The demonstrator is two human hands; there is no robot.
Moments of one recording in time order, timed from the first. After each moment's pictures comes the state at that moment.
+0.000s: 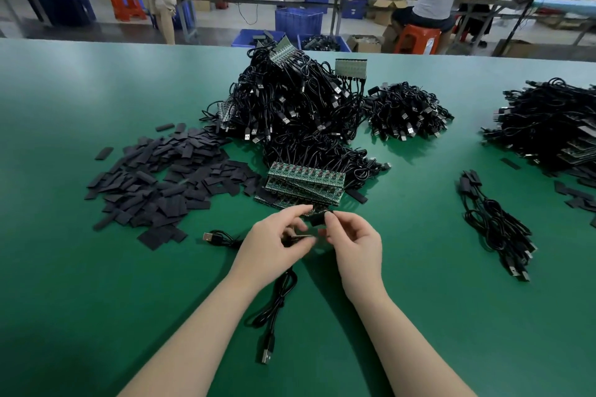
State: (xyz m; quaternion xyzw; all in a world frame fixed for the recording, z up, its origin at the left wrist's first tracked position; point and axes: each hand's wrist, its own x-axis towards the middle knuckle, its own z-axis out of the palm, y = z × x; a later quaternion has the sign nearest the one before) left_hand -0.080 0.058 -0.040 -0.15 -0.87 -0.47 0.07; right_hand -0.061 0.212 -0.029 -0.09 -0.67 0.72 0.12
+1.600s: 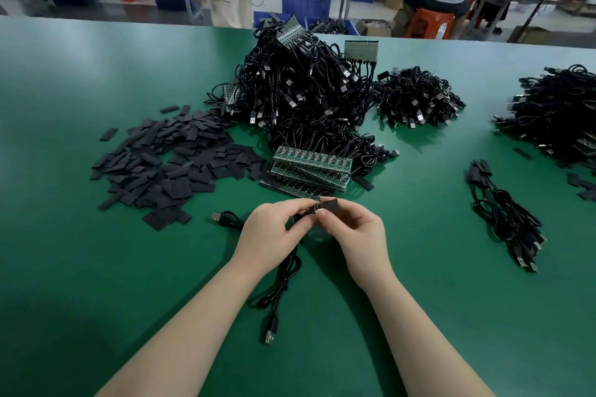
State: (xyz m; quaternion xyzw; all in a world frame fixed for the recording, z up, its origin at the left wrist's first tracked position) left_hand -0.072 0.057 -0.033 -0.15 -0.88 -0.43 0.10; right_hand -0.057 0.217 -0.024 -0.01 -0.69 0.72 0.04
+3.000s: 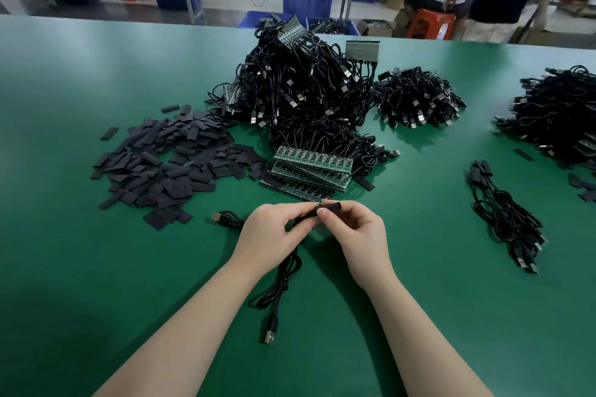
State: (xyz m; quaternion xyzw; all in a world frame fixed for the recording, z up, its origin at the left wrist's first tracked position) left_hand -0.072 0.056 -0.035 -0.15 -0.88 -0.43 0.11; right_hand -0.058 0.219 -0.024 0.00 -0.70 0.71 0.07
